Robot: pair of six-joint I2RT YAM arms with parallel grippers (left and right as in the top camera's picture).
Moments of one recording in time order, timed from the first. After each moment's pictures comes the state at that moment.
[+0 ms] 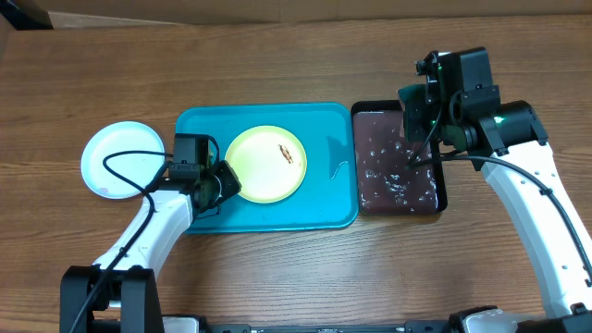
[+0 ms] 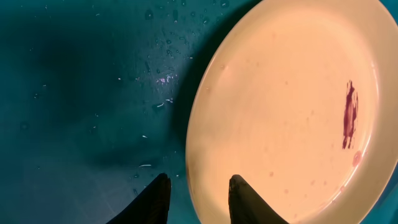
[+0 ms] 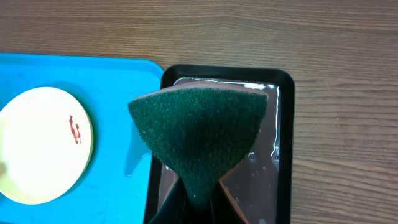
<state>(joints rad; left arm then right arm) -0.06 1.51 0.75 -0.39 0.16 -0.62 0.23 1.49 1.43 -0.91 -0.04 0.15</state>
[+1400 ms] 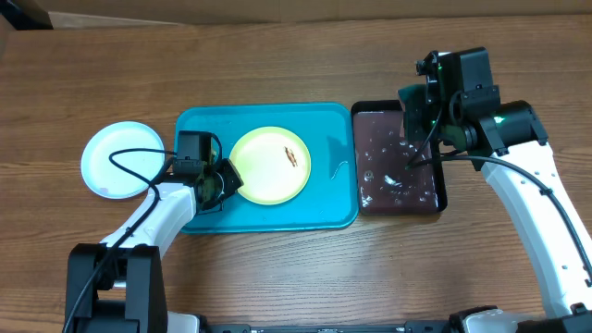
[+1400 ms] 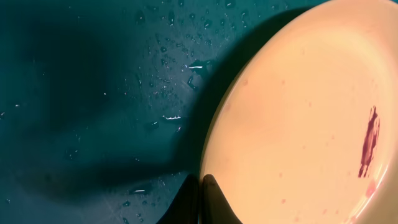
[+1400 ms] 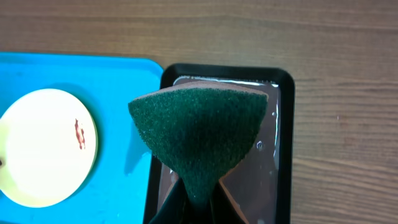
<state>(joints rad) -0.06 1.59 0.77 -0.34 0.17 -0.62 0.23 1.49 1.43 -0.91 -0.04 0.15</state>
